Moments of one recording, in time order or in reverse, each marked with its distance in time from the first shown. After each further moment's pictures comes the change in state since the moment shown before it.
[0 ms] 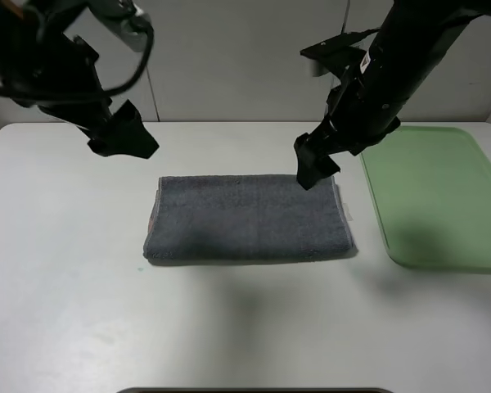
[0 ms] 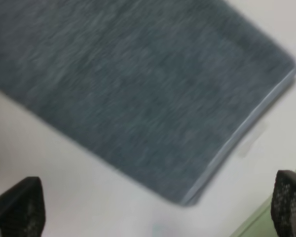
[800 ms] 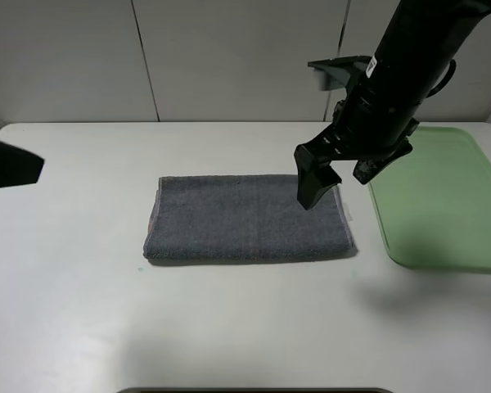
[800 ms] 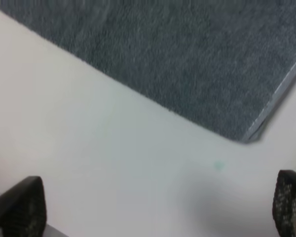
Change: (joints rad) left arm 0.000 -0.629 0.305 0.126 0.128 -0.424; right arm 0.000 -0.010 0.000 0.096 0.150 0.109
